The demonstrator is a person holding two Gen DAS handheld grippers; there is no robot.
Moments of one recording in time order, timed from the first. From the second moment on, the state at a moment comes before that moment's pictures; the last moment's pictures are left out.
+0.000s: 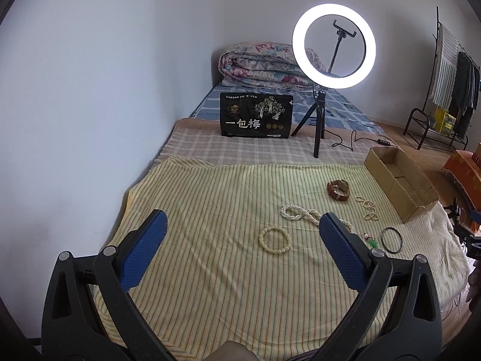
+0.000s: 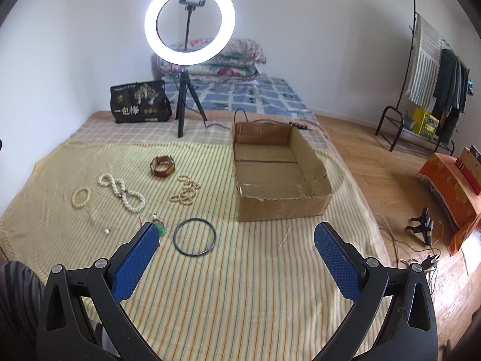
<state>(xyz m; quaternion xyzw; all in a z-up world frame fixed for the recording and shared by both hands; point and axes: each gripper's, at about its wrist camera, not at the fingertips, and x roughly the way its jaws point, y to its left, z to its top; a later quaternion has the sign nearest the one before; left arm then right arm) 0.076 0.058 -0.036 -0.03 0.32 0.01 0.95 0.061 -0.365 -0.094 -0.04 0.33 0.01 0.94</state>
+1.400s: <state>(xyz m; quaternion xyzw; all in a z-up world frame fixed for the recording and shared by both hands) 0.210 0.044 -0.215 -0.10 0.52 -0.04 0.85 0.176 -0.355 -0.218 -0.02 0.51 0.05 0.86</state>
